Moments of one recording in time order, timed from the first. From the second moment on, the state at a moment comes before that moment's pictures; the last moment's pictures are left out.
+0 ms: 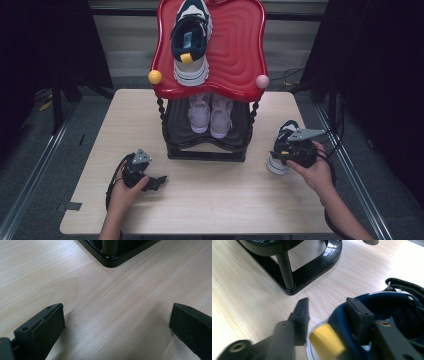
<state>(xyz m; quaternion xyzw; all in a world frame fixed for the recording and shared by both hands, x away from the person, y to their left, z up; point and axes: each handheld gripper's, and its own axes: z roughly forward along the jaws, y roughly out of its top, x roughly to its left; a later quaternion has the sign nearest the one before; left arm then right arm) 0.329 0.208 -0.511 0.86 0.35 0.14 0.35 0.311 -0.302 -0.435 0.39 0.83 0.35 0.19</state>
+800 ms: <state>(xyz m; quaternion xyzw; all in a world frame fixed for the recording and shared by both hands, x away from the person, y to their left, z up) 0.329 0.208 -0.511 0.85 0.35 0.14 0.35 0.274 -0.283 -0.425 0.33 0.85 0.37 0.16</state>
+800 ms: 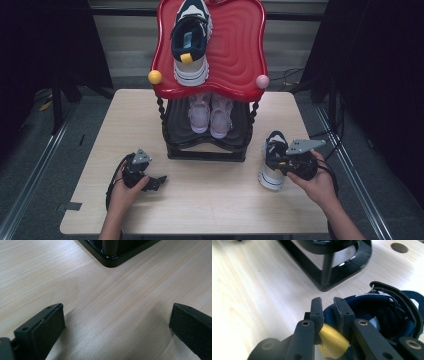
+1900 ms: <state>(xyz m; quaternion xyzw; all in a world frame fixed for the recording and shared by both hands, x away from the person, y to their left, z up) 0.329 0.208 -0.511 0.85 0.36 0.14 0.35 0.283 -0.273 -0.409 0.32 0.90 0.30 0.05</state>
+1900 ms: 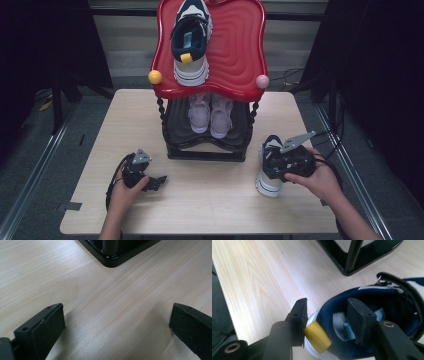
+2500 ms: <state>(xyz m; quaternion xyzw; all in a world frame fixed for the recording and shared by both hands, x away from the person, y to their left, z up) 0.329 0.208 -0.511 0.85 0.36 0.14 0.35 0.295 -0.256 -0.410 0.28 0.94 0.20 0.01</state>
